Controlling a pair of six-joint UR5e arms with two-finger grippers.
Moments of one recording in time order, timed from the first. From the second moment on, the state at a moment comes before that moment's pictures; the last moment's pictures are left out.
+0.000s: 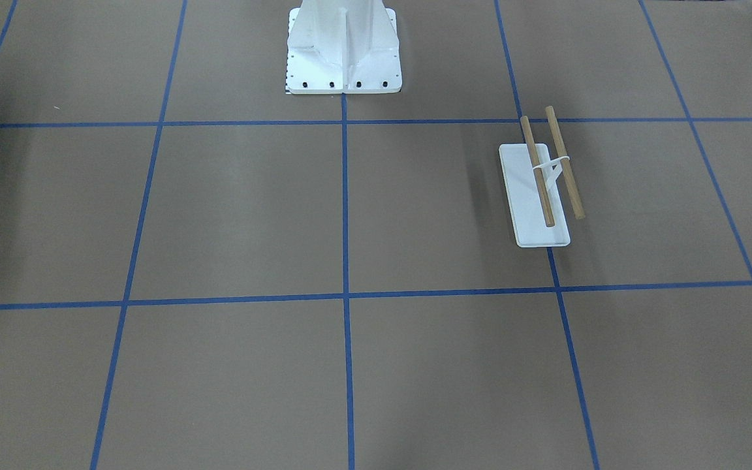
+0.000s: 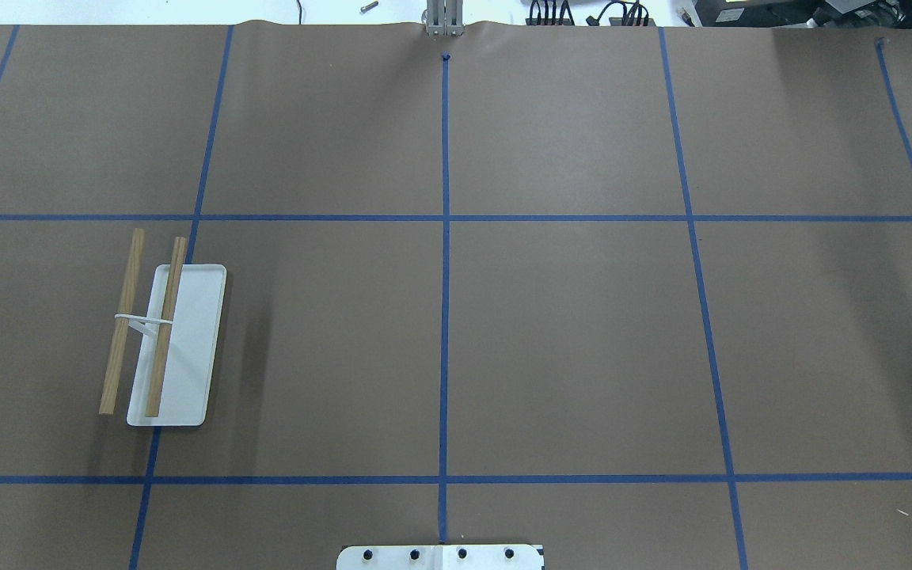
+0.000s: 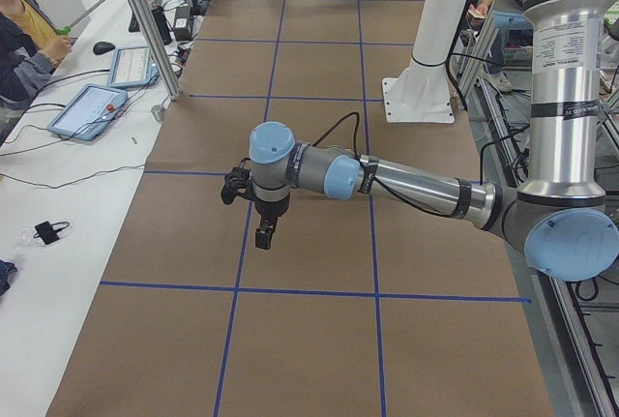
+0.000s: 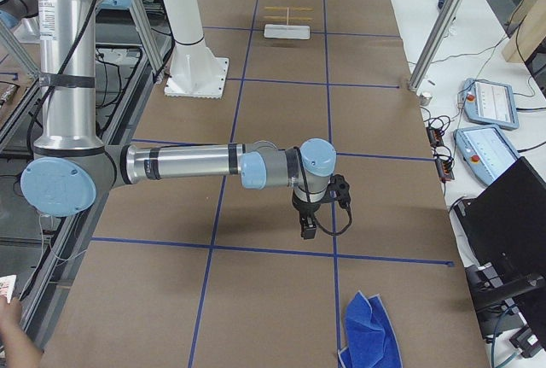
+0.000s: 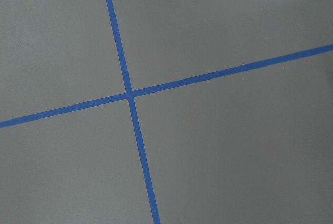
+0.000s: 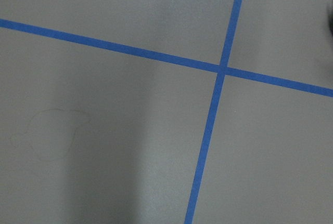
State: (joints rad) left arm -1.45 -1.50 -1.87 -1.60 -2.30 -0.06; right arm 1.45 -1.63 1.70 -1.55 2.32 -0.05
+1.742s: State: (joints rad) left arm -1.45 -1.50 -1.85 -1.61 -2.37 -0.10; right arm 1.42 -1.48 1.42 -1.31 2.21 0.01
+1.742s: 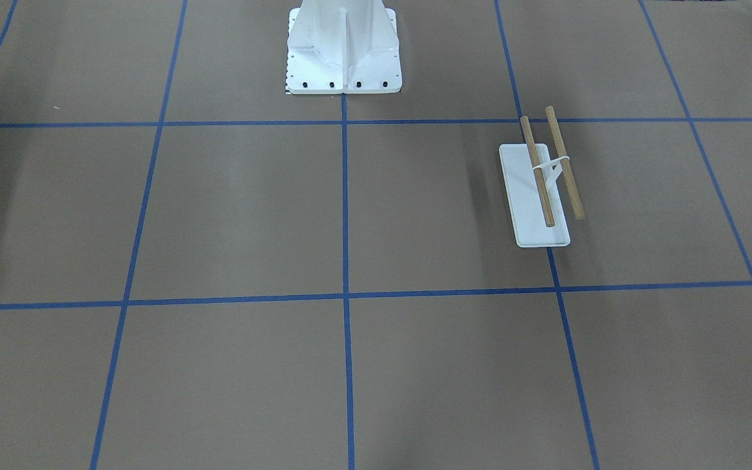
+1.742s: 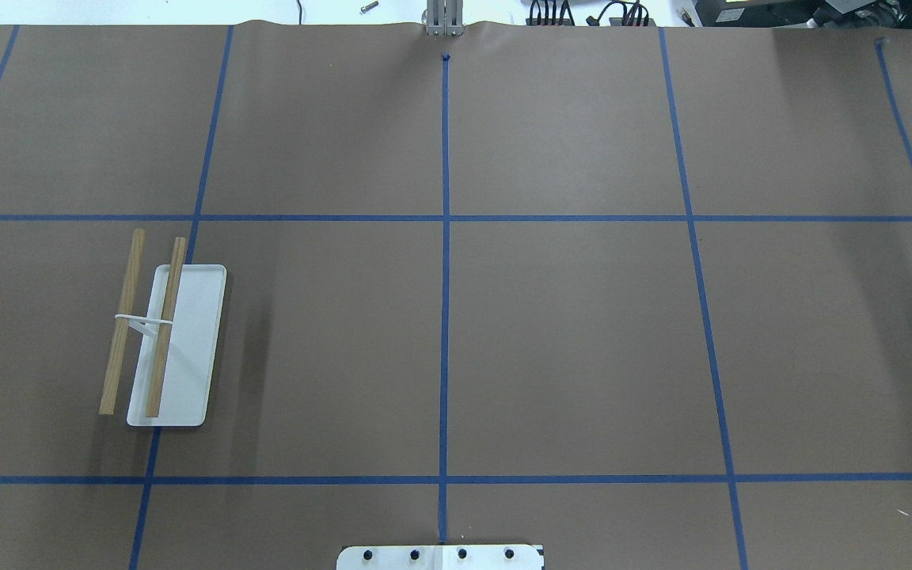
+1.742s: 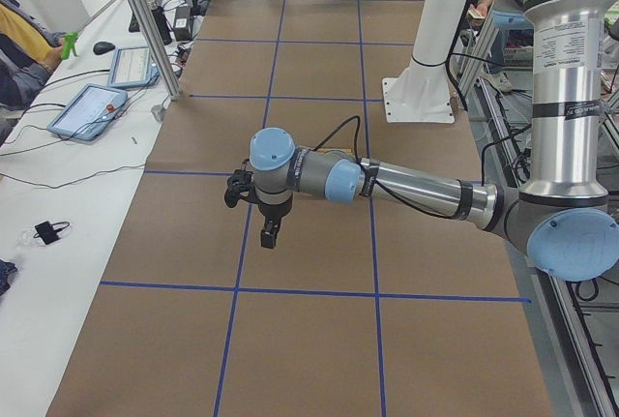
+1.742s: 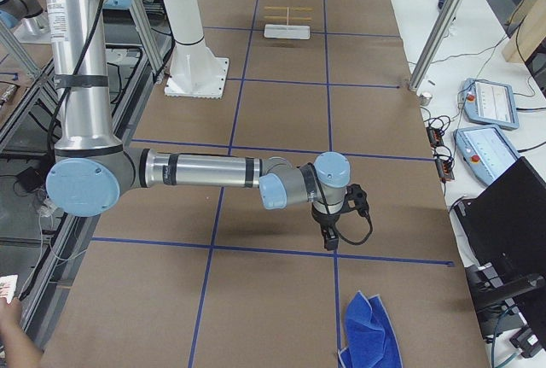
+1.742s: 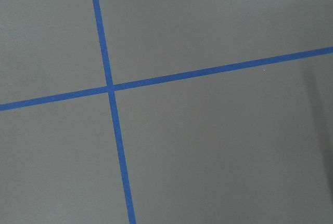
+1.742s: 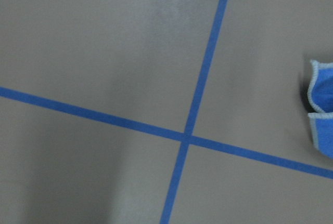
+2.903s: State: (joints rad) left arm -1.45 -1.53 -1.82 -1.60 -2.42 -0.20; right arm 1.42 -1.16 0.85 -1.21 1.91 0.13
